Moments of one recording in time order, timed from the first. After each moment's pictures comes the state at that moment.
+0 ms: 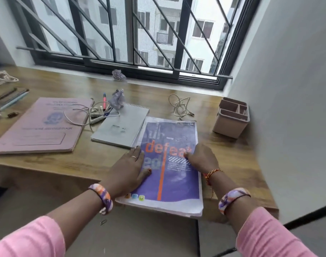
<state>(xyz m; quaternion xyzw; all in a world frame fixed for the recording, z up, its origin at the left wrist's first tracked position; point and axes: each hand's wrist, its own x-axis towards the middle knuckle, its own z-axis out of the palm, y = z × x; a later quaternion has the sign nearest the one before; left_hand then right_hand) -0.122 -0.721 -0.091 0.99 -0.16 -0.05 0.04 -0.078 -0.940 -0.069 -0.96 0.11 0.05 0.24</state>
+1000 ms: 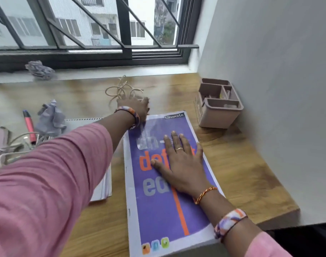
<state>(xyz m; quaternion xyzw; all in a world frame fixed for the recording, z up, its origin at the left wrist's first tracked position) 0.164 -0.817 -0.065 0.97 -0.22 -0.05 -0.11 -0.027 -0.914 -0.109 -0.99 0.06 0.02 0.08</state>
